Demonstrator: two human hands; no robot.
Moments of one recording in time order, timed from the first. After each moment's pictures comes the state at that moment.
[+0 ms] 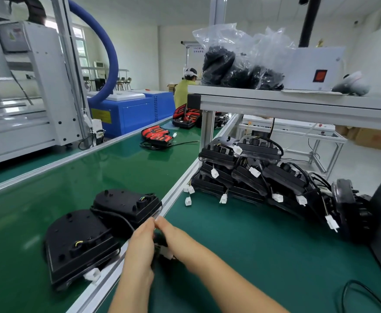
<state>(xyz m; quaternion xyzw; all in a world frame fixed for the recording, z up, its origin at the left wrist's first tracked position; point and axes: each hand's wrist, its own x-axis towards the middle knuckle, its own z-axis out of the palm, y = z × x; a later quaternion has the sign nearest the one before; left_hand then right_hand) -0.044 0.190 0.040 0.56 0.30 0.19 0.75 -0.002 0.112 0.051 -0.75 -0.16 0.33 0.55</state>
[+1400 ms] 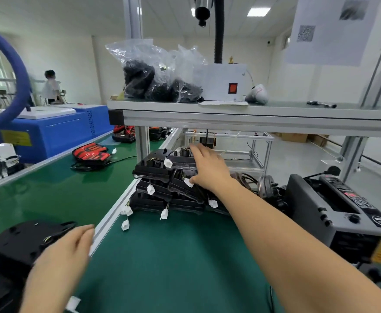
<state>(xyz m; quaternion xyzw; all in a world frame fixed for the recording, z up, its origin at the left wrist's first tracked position) -0.026 0.206 0.081 0.88 0.19 0.20 0.39 0.161 -0.068 0.169 -0.96 -0.17 -0.22 0.05</state>
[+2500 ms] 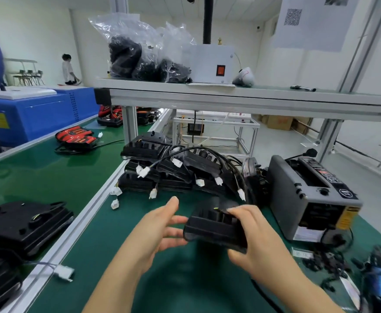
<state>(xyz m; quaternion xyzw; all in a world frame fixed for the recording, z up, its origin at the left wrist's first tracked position) -0.028 0.061 0.105 0.66 0.01 -0.11 0.74 -0.058 -0.157 0.092 -0.94 -0.18 -0.21 0.22</state>
